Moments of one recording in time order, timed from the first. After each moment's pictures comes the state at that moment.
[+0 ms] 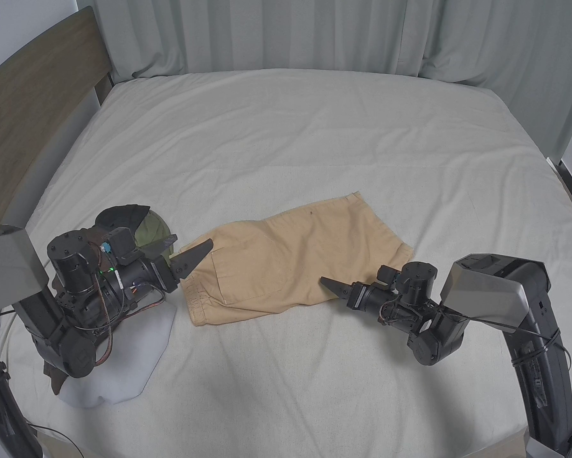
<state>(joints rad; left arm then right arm) -0.20 2.04 -0.49 -1.55 -0.43 -0.29 0.38 2.65 -1.09 -1.37 0.34 0.59</state>
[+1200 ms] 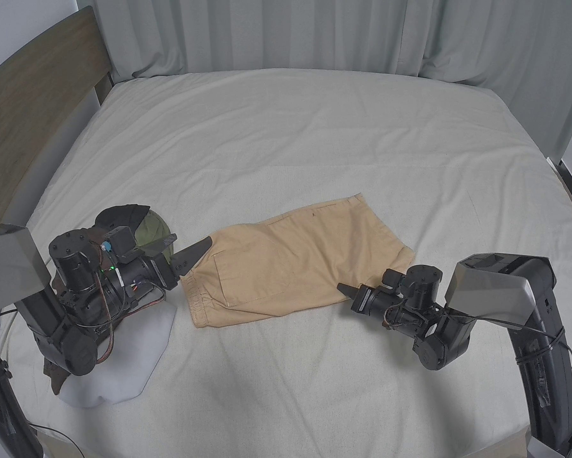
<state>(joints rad) -0.19 2.06 -0.51 -1.55 -0.42 -0.31 0.38 2.61 -1.00 -1.41 0.31 0.62</state>
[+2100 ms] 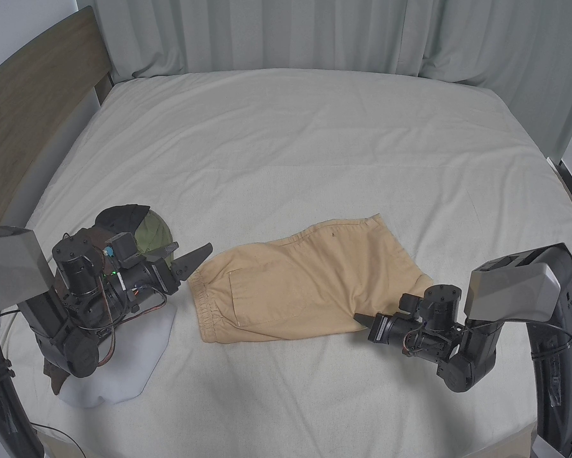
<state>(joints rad) -0.18 2.08 -0.50 -1.55 -0.43 -0.34 0.40 2.49 -0.65 -1.48 0.26 0.56</state>
